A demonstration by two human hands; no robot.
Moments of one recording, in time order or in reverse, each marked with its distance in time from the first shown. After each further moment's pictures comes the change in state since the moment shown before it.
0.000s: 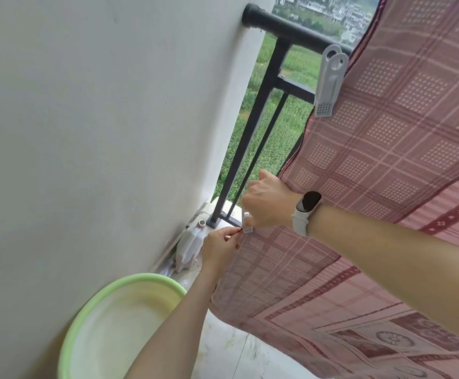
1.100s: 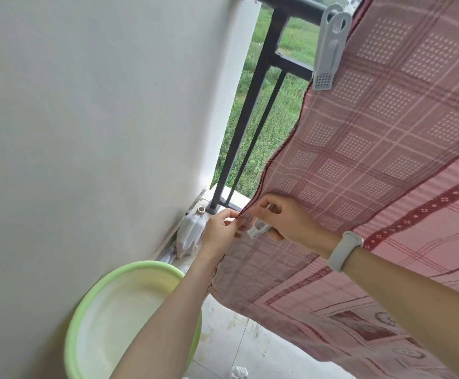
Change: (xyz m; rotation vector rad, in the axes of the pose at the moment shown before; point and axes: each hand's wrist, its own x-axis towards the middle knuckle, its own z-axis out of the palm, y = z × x) left_hand 0.004 0.003 0.001 -0.100 -0.146 -0.056; right_hand -0.058 -0.029 0.045 1.578 0.185 0.474
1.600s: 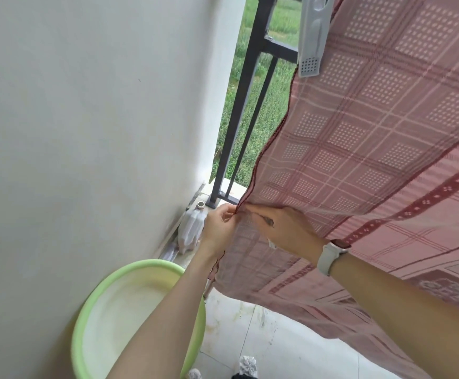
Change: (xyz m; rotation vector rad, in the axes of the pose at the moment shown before) left_hand 0.003 0.005 0.008 0.039 -0.023 0.119; right_hand -0.002 0.036 0.004 -0.685 0.122 -0.139
